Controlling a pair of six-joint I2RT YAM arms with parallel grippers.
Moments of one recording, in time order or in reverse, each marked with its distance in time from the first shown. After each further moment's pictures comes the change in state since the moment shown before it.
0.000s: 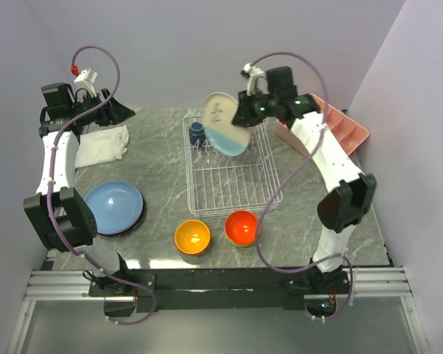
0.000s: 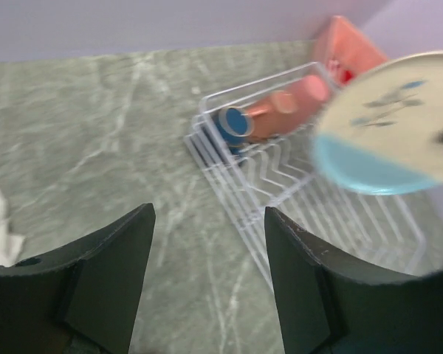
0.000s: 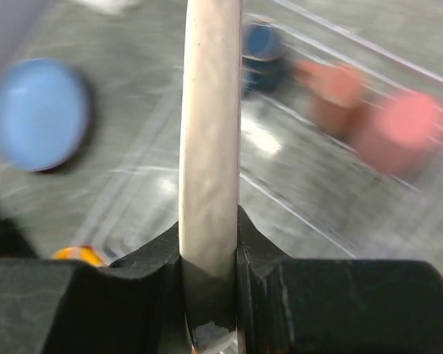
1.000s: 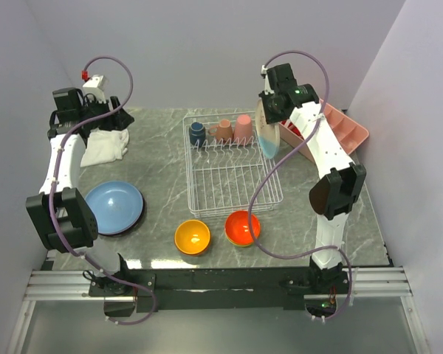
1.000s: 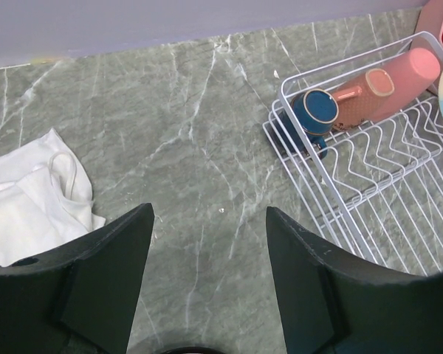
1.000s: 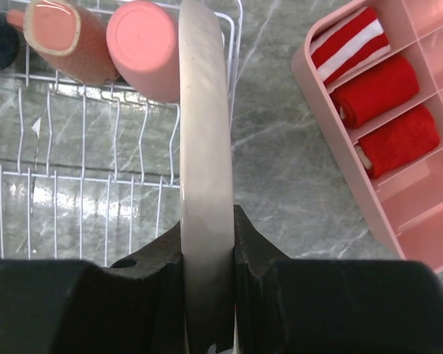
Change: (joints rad) left arm -0.048 -0.014 -0.081 0.022 -0.278 0.198; right arm -0.069 0.137 0.207 -0.315 0.677 -0.026
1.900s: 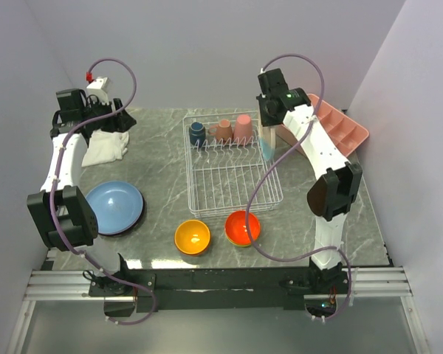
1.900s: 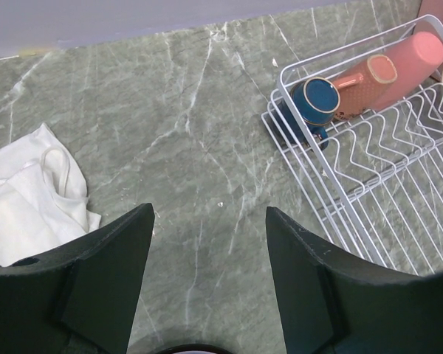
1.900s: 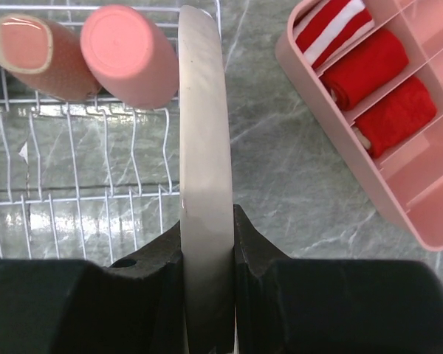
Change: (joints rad) left arm -0.010 0.015 0.000 -0.022 0.001 0.030; right arm 0.043 -0.006 -0.044 0.031 0.142 0.111
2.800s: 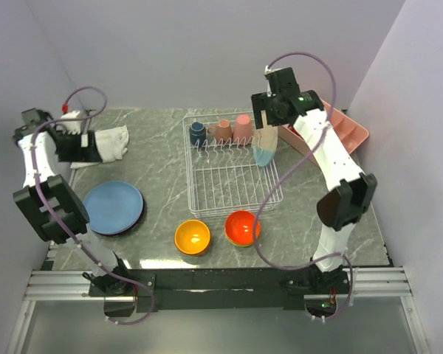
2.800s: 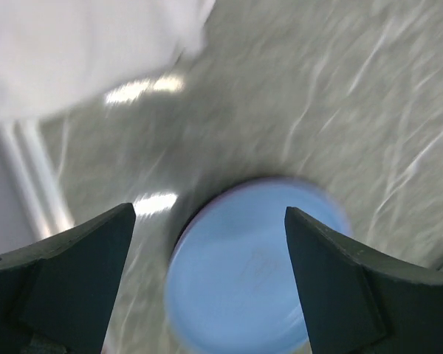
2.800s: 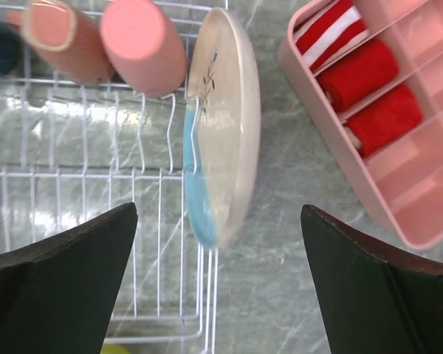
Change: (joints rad) left arm 0.234 0.121 0.125 -0.558 -0.146 0.361; right arm -0.010 -0.092 -0.091 0.029 -0.059 -0.058
